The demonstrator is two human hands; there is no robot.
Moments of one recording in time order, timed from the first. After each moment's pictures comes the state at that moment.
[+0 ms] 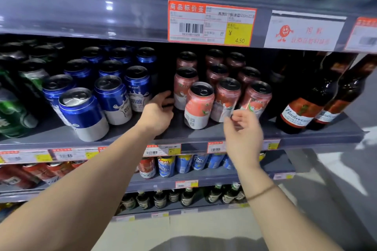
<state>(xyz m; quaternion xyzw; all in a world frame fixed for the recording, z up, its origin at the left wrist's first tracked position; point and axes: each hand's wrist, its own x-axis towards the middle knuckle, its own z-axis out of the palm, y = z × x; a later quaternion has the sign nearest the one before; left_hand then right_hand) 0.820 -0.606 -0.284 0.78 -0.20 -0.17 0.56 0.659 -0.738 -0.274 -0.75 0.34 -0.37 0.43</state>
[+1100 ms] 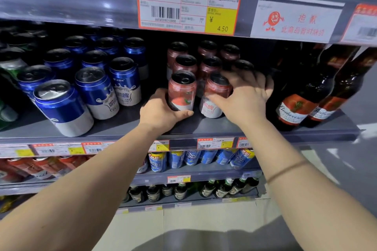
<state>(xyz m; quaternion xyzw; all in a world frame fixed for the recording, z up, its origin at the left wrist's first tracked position) 0.799 -0.635 -0.283 0.89 -0.19 -0.09 0.41 0.695 -0.799 -0.225 -0.93 0.27 -0.24 0.07</state>
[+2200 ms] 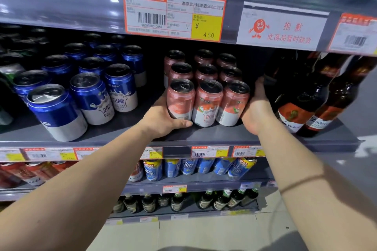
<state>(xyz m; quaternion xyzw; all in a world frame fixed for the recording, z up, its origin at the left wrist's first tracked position) 0.810 -0.646 -0.292 0.82 -0.27 -0.17 0.48 0.705 -0.860 -0.245 -0.50 0.32 -0.22 0.77</state>
